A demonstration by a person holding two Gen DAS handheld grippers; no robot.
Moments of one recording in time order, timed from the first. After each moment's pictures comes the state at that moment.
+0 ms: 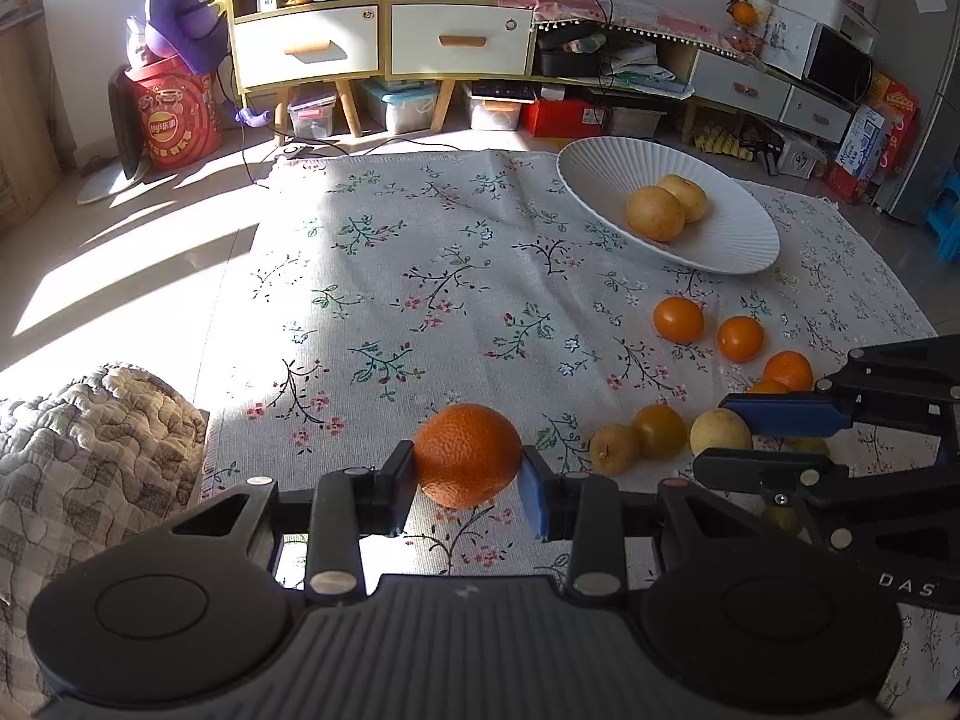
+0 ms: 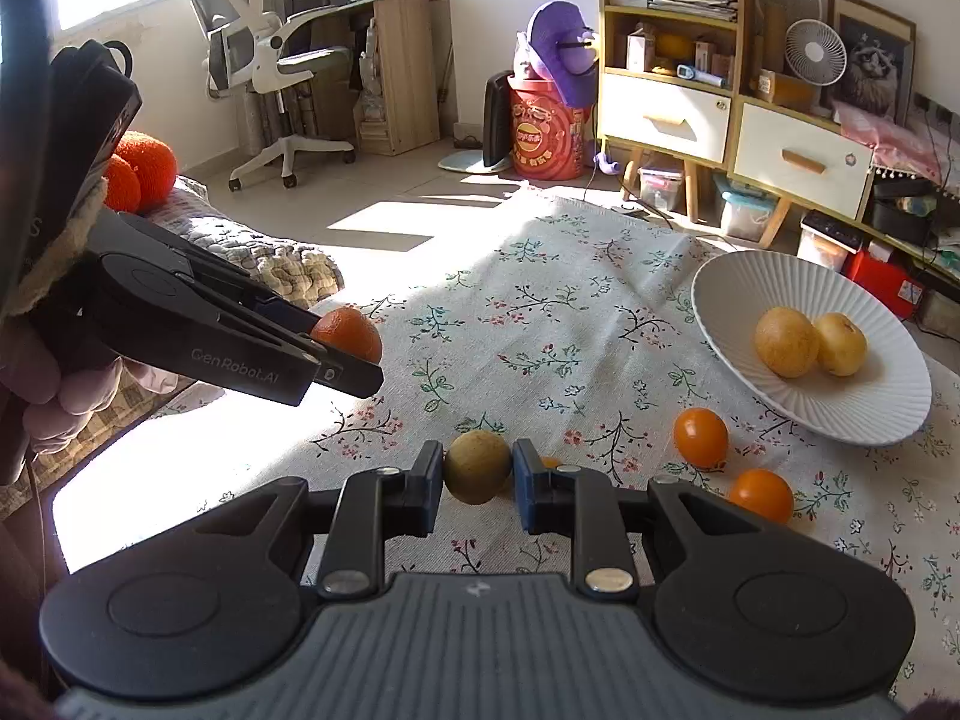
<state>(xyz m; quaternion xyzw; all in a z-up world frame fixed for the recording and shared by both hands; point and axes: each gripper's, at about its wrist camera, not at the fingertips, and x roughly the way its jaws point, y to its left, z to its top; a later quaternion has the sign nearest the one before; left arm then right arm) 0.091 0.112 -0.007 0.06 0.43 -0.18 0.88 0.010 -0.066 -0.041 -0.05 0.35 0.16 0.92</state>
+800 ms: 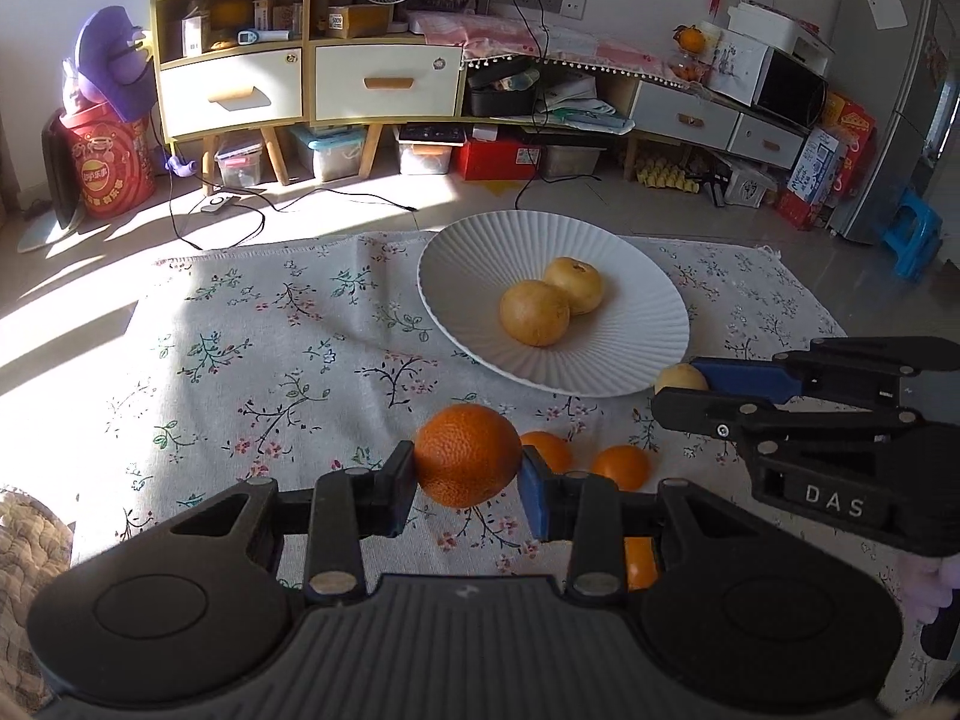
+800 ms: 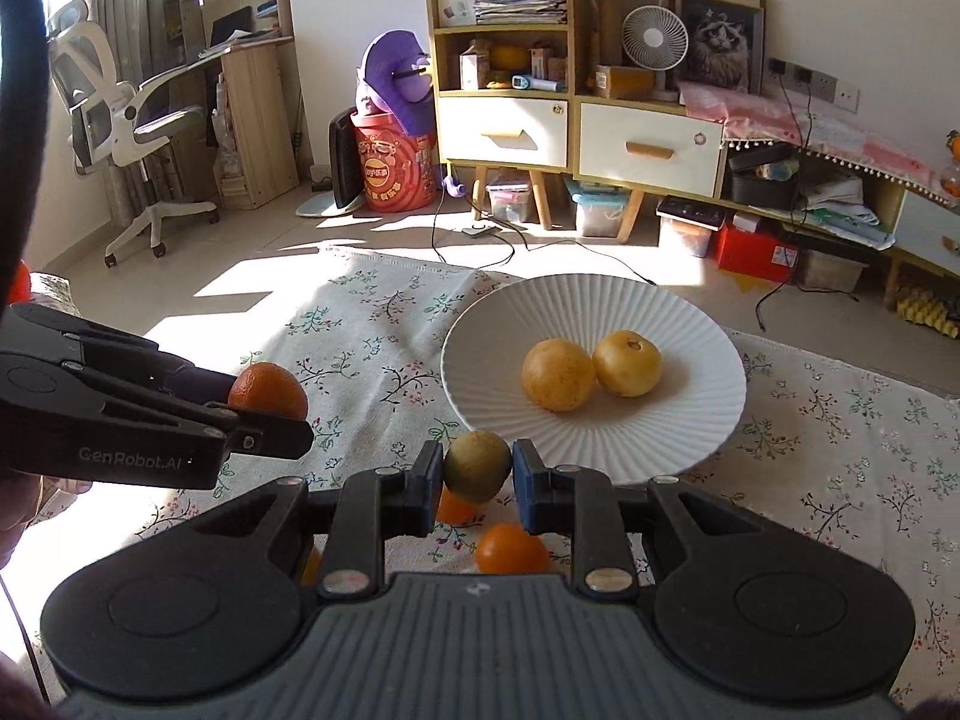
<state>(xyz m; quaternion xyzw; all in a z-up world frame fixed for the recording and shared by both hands) 0.127 0.025 0.013 0.04 0.40 -0.23 0.89 0.046 -0.152 -0.020 0.00 0.34 0.04 0.94</state>
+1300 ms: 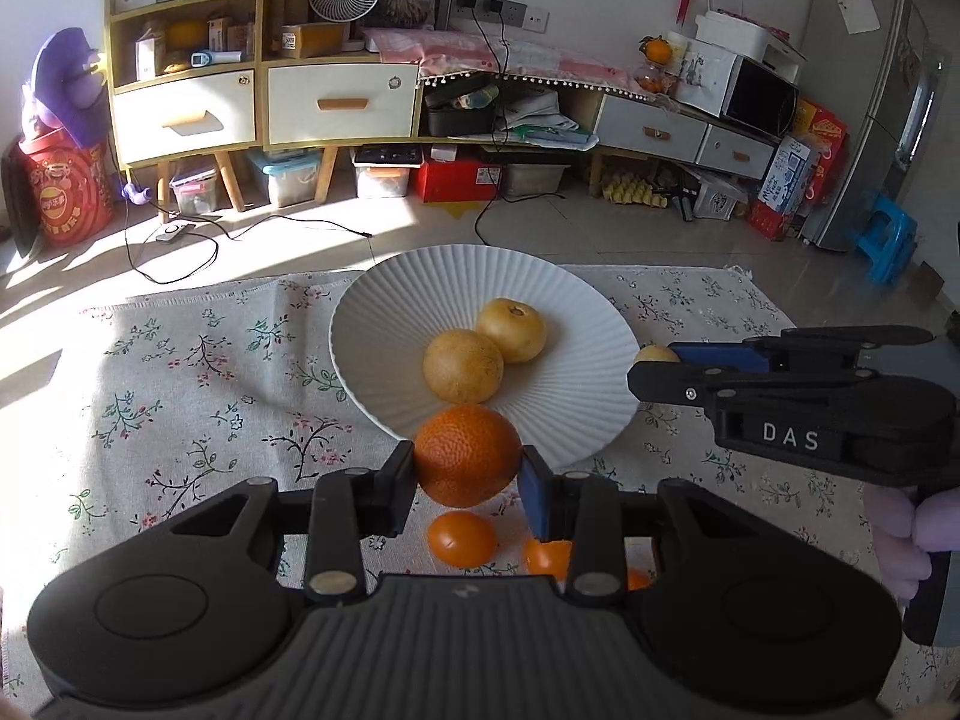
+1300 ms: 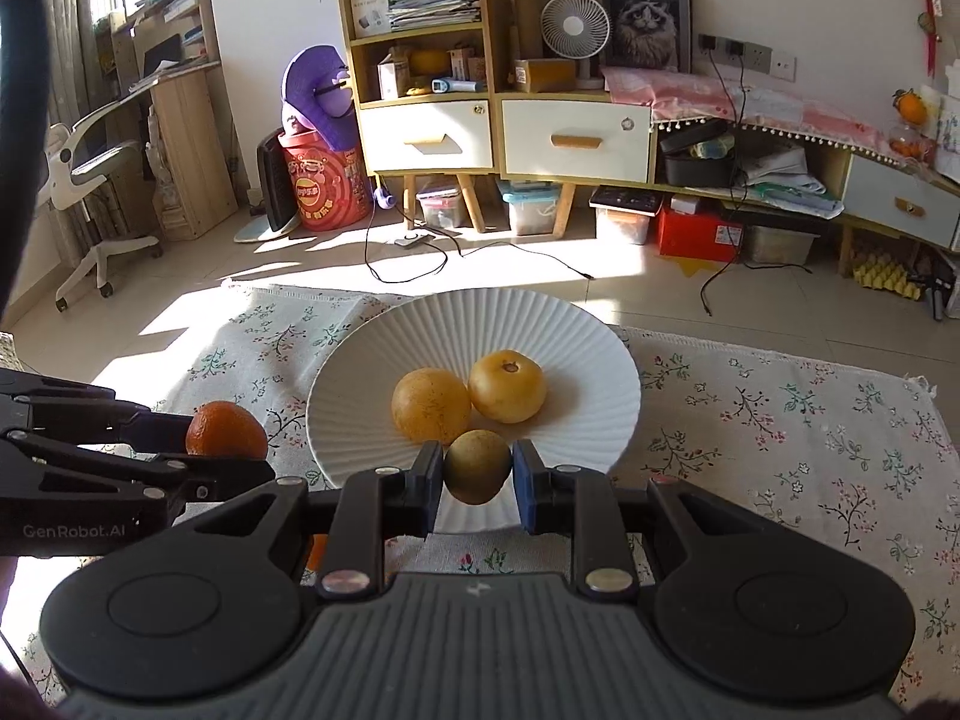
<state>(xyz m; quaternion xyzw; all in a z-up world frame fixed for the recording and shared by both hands) 0.150 -0.024 0.007 0.04 0.38 -0.26 0.89 0.064 -0.198 -0.023 0.03 0.34 -0.01 0.94</state>
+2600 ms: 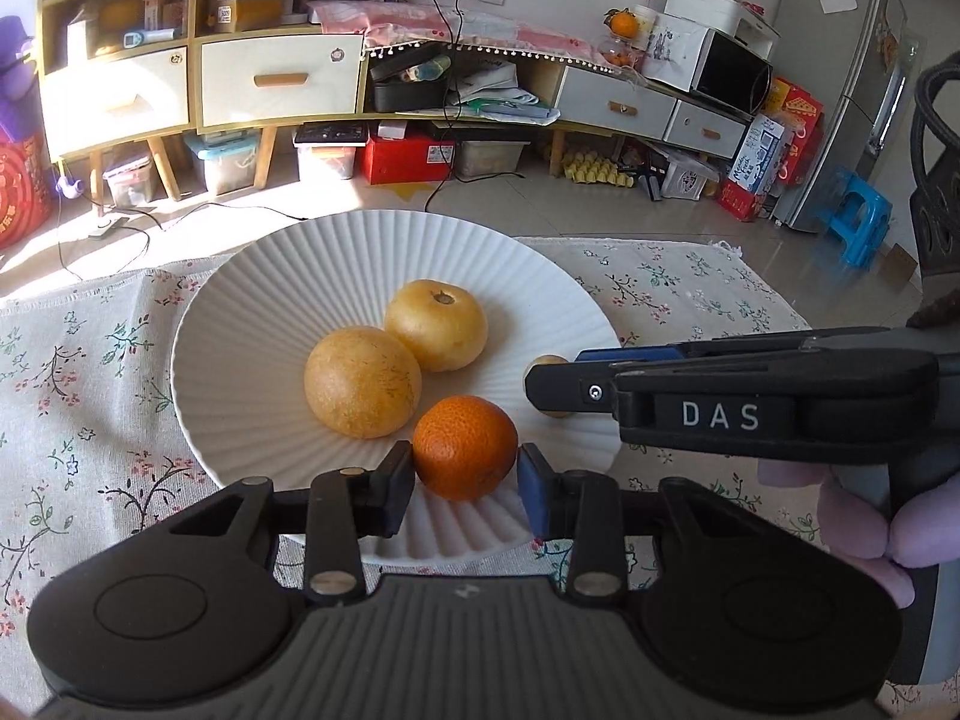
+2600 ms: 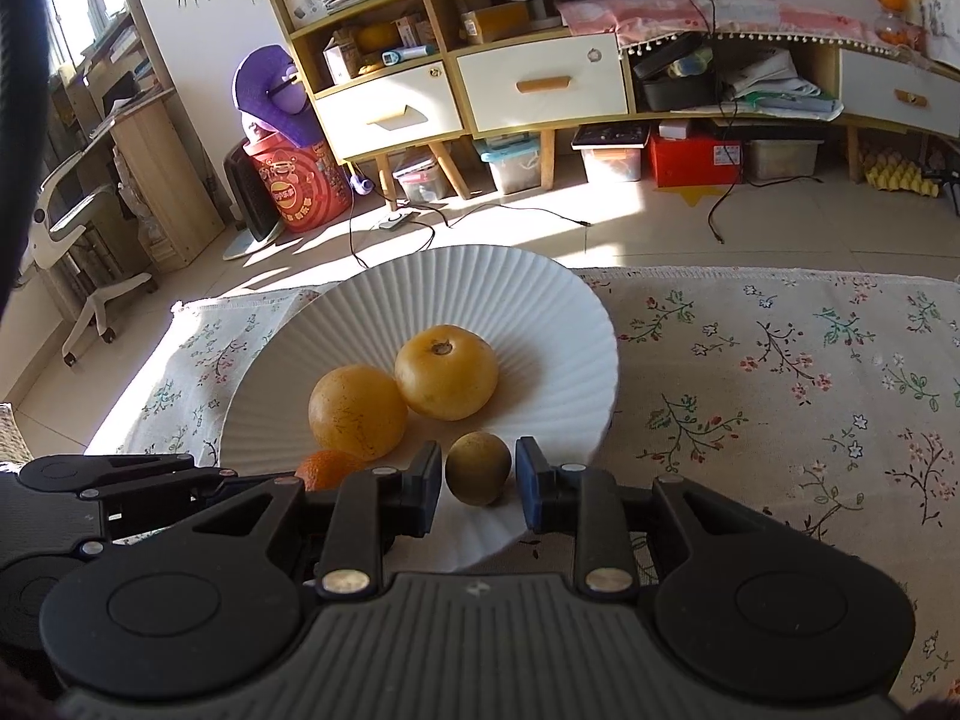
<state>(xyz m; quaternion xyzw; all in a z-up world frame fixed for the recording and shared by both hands) 0.183 -0.078 -0.035 0.04 0.39 -0.30 0.87 0.100 -0.232 -0.046 0.13 0.36 0.00 0.92</state>
